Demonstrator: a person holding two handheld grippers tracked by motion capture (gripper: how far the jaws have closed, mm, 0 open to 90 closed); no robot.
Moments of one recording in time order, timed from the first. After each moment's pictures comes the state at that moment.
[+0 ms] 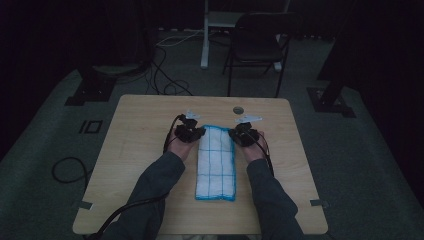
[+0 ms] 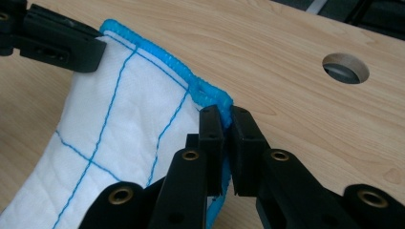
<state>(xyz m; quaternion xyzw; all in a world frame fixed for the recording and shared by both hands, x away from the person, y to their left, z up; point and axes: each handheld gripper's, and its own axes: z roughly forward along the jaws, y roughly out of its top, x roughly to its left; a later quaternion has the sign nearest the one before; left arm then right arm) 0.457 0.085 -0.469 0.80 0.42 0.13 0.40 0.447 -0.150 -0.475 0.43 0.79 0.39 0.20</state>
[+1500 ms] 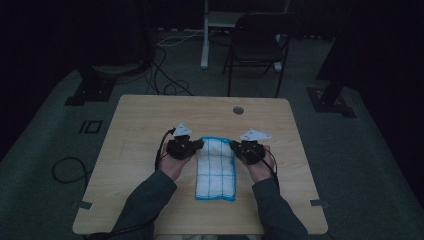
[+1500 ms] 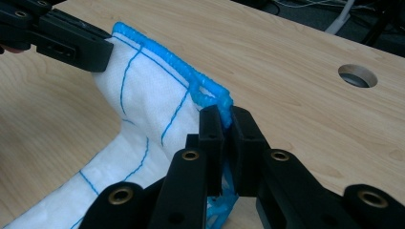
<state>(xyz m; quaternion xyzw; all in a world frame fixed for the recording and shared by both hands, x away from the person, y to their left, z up) 0.388 0.105 -0.461 0.80 0.38 0.11 0.46 0.375 -0.158 -0.461 0.38 0.79 0.43 0.20</state>
